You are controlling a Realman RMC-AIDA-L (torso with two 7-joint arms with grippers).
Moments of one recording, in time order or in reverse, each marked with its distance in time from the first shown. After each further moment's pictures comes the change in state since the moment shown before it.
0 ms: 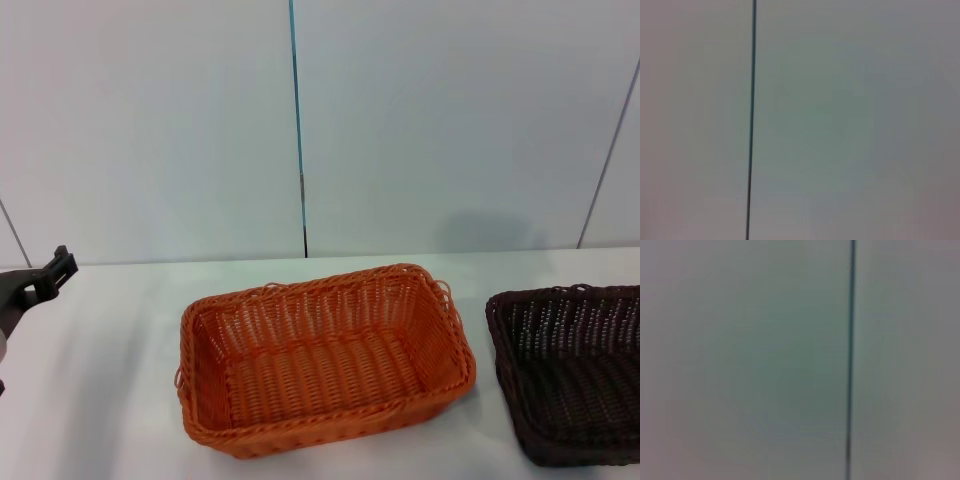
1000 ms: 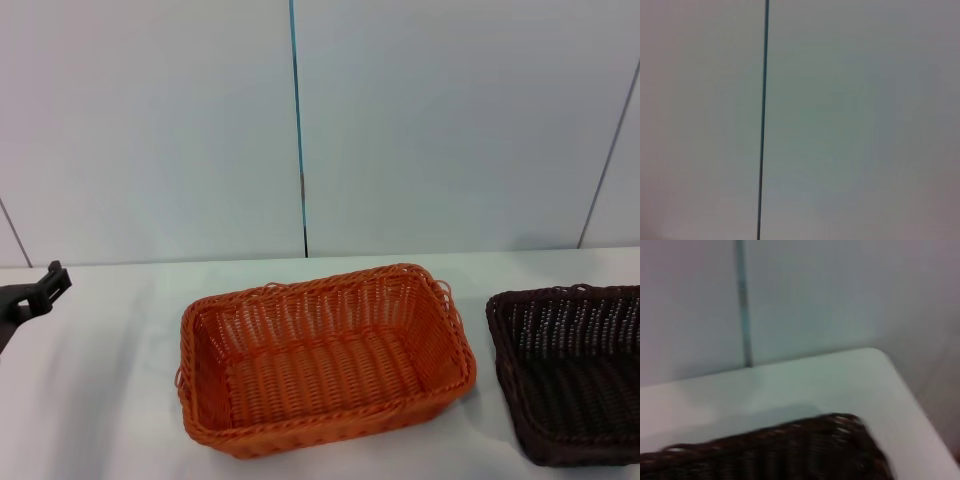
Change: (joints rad) left arm 0.011 0.004 -0.005 0.016 0.006 -0.008 0.003; right arm 0.138 0.000 0.360 -0.134 0.161 -0.460 -0.320
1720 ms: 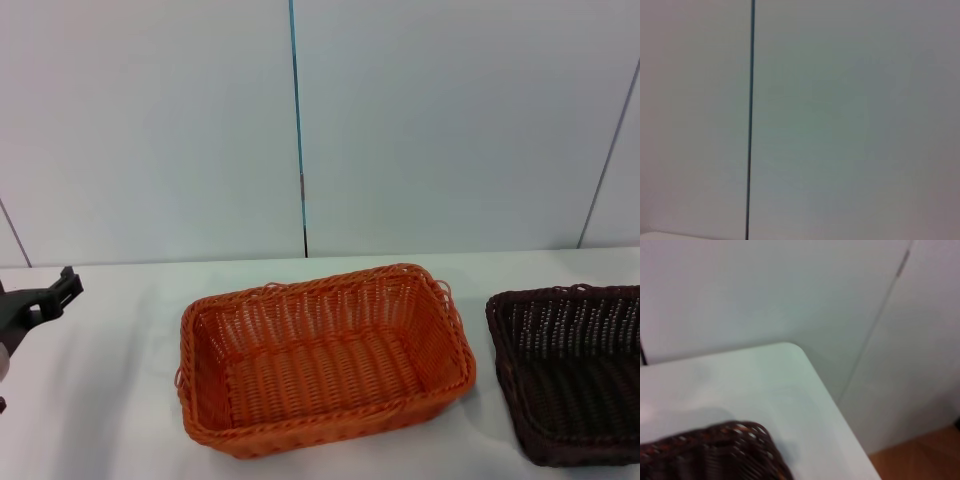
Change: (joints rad) left arm -0.009 0.002 0.000 0.008 0.001 -0.034 0.001; right arm 0.086 0.004 0.114 -0.202 -0.197 0.114 0.007
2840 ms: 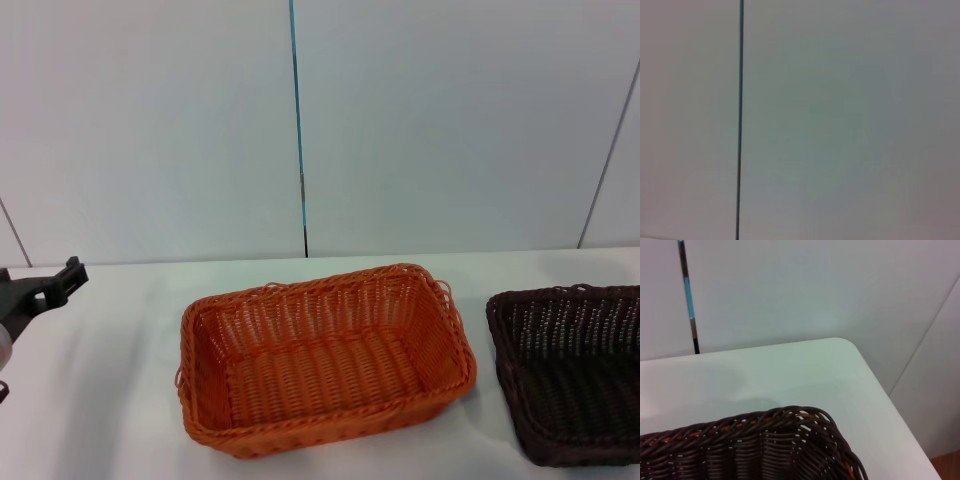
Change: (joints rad) left arm -0.037 0.002 -0.052 0.000 0.002 -0.062 0.018; right arm -0.007 0.002 -0.064 -0.169 0.057 0.199 0.008
